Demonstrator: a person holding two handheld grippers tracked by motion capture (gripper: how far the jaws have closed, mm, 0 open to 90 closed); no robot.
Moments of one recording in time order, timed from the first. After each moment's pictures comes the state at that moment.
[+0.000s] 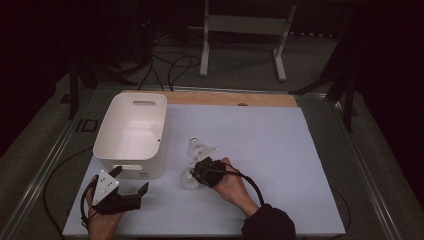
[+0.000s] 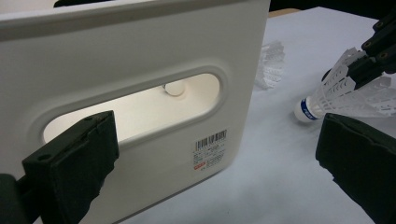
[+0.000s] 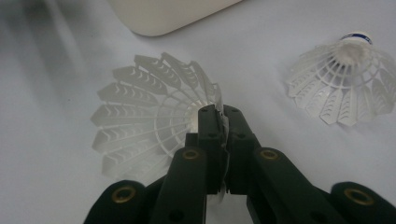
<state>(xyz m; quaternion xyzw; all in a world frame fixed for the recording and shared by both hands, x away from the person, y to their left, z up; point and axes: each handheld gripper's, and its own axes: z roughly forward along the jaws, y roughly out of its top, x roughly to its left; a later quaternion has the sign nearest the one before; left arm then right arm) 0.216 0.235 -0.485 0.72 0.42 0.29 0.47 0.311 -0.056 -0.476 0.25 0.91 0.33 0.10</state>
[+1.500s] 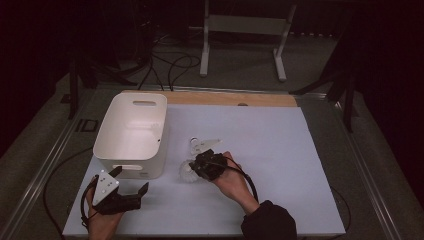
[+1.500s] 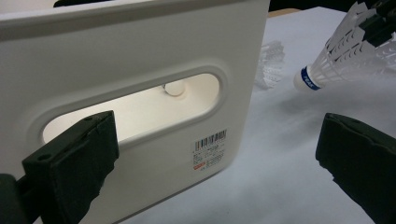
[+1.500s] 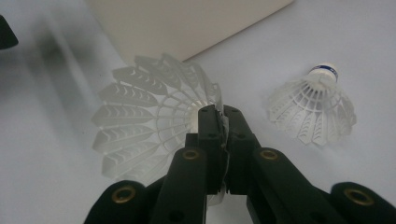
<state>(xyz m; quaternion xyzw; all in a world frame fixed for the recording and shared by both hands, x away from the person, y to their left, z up) 0.216 0.235 -0.485 0.72 0.42 0.29 0.47 0.315 -0.057 -0.447 0.28 0.89 0.36 0.10</state>
